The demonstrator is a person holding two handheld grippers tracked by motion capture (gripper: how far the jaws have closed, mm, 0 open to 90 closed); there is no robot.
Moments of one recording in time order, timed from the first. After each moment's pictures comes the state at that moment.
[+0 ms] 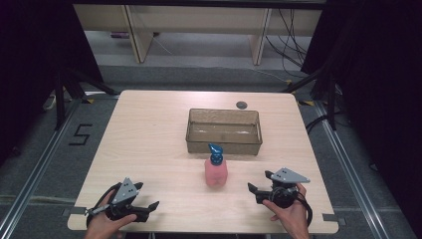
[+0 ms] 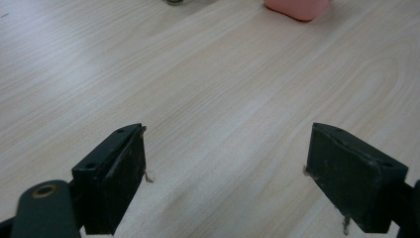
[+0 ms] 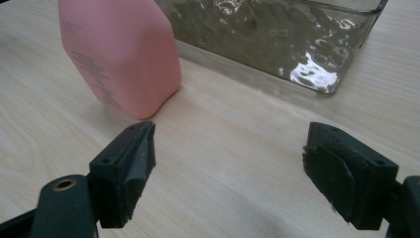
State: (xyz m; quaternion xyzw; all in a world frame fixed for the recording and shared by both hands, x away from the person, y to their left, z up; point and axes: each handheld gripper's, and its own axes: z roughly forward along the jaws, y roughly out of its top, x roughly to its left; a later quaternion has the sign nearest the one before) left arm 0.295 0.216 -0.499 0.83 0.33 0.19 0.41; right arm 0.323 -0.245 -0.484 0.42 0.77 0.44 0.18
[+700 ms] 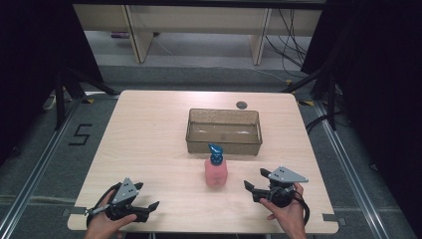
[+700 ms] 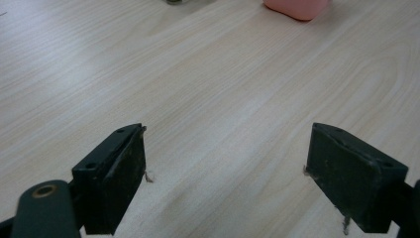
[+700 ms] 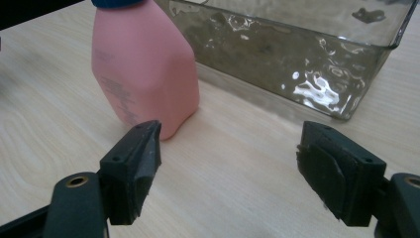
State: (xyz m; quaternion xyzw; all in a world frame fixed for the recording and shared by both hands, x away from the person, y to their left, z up) left arm 0.295 0.217 -0.499 0.83 0.34 0.19 0.40; right arm 0.322 -0.235 -0.475 0.40 0.77 0.46 0.19
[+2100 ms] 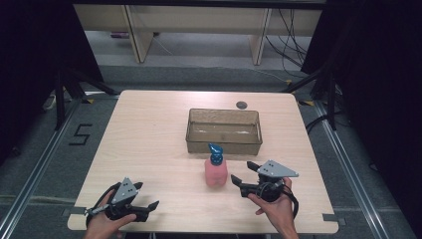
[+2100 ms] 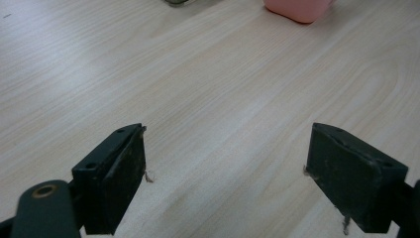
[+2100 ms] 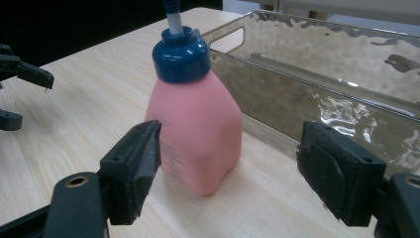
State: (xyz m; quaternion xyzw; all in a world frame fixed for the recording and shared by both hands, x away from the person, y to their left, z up) left arm 0.294 0.217 -0.498 0.83 0.34 0.18 0.41; right arm 0.330 -0.201 -0.454 0.35 0.76 0.51 0.19
